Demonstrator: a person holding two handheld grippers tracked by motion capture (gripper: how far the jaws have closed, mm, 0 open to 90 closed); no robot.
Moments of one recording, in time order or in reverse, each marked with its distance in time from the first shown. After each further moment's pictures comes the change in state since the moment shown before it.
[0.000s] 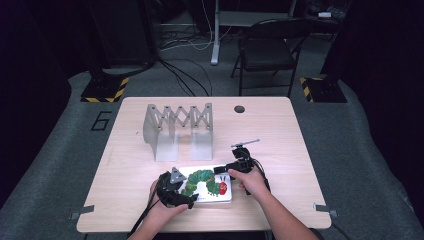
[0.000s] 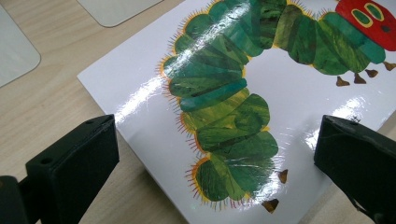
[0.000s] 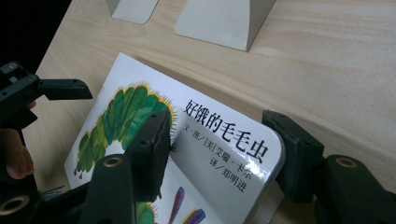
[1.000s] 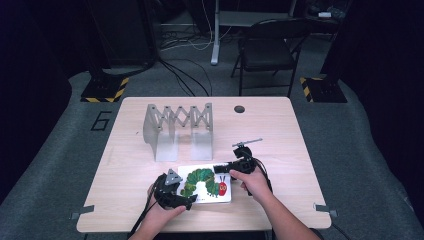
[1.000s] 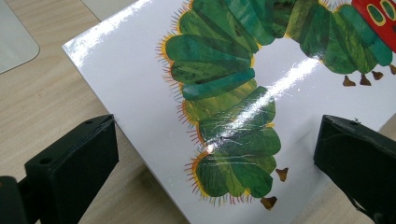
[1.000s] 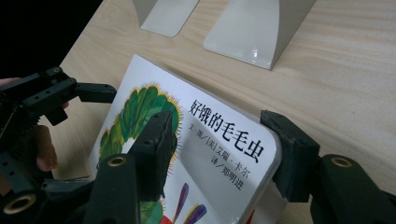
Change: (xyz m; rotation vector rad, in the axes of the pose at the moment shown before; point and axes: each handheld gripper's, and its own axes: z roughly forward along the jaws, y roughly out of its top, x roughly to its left) left arm 0.001 -0.008 -0.005 -0.046 -0.021 -0.042; right arm 0.020 -0.002 -0.021 -0.058 0.008 -0.089
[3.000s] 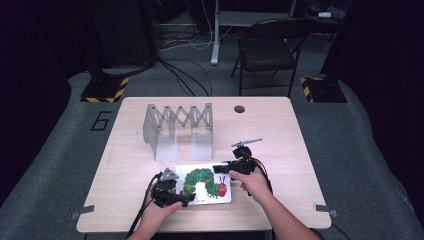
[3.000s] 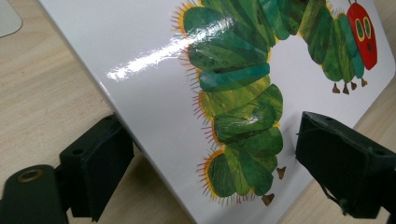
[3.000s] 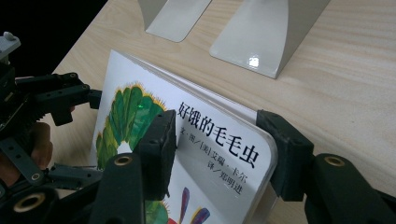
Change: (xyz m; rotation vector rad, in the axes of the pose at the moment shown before) left arm 0.010 -0.001 -0.004 0.024 -0.093 -0.113; right arm 0.011 0.000 -0.005 -0.022 -0.022 -0.047
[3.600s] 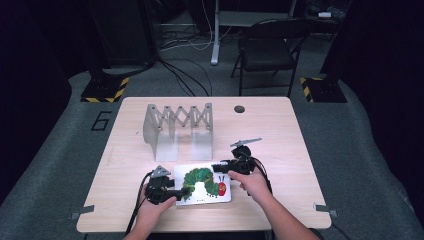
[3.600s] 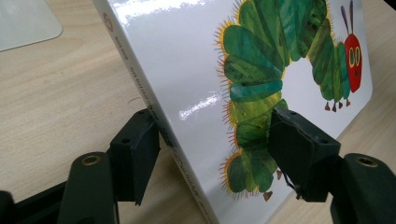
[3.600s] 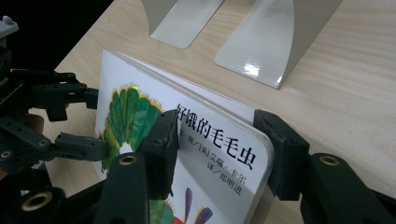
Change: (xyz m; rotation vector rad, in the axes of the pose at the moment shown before) left arm 0.010 0.001 -0.015 -0.068 -0.007 -0.105; right arm 0.010 0.003 -0.006 -0.020 -0.023 -0.046
